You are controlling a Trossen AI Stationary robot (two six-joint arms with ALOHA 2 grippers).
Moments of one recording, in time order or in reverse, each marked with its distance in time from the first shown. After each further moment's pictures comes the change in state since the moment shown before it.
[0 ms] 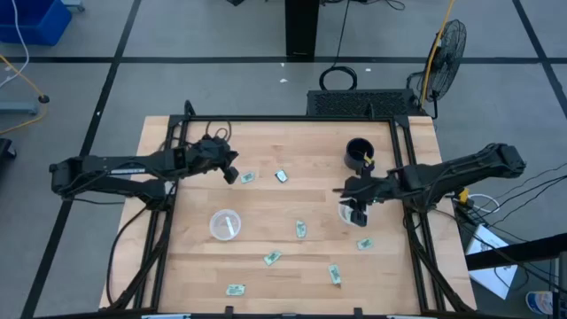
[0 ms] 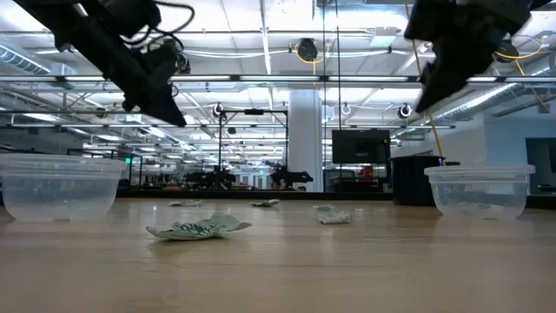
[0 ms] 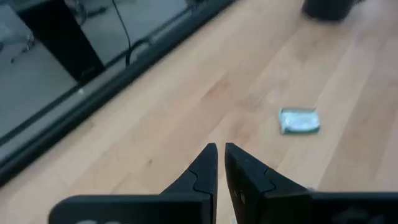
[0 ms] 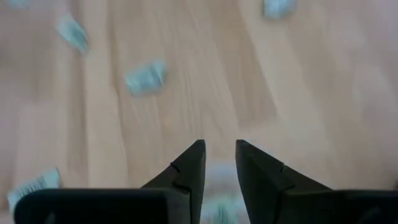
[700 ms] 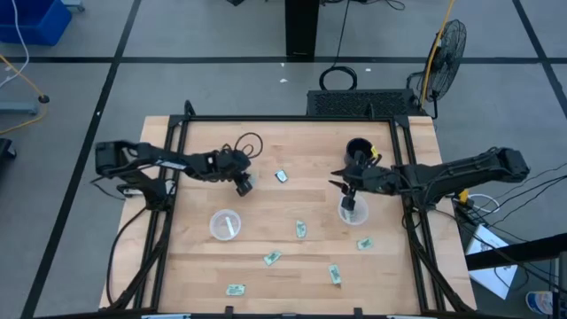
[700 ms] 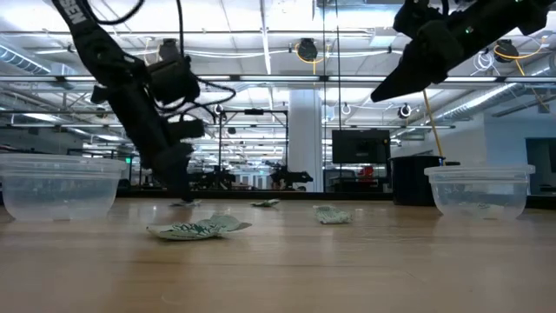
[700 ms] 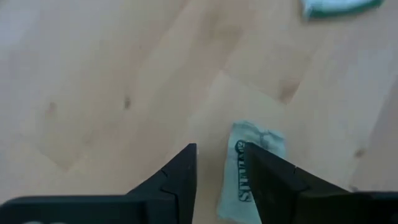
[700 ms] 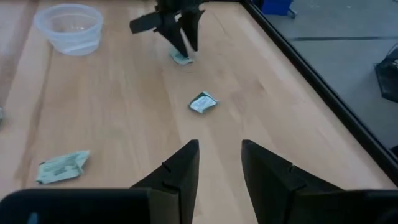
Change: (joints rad) left arm 0.024 0.516 0.001 0.188 0.152 0.028; right arm -0.098 -0.049 -0.156 0.420 0.231 -0.267
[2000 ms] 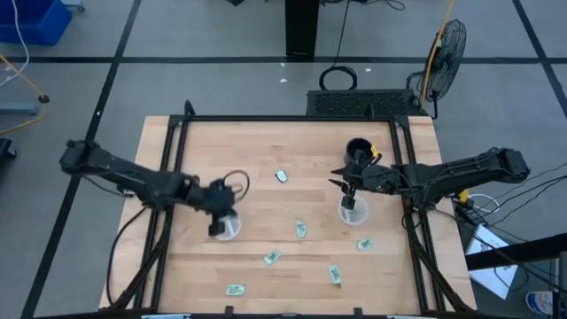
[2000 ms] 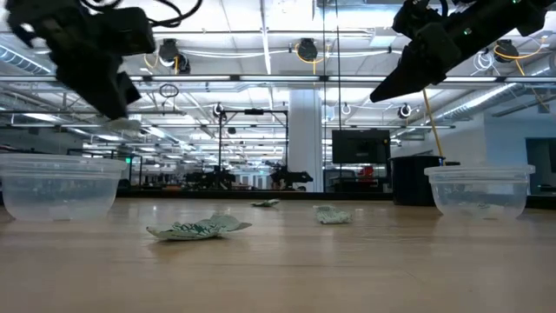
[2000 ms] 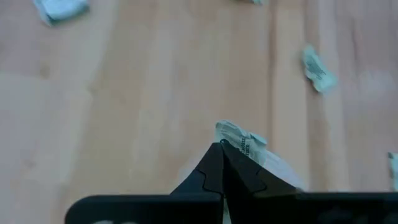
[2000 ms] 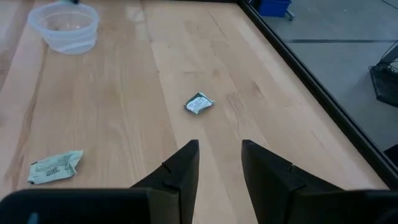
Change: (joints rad) left arm -0.546 -0.419 0.087 -0.458 0.106 -0.206; right arm -0.012 0.000 -0.001 0.005 -0.002 -0.023
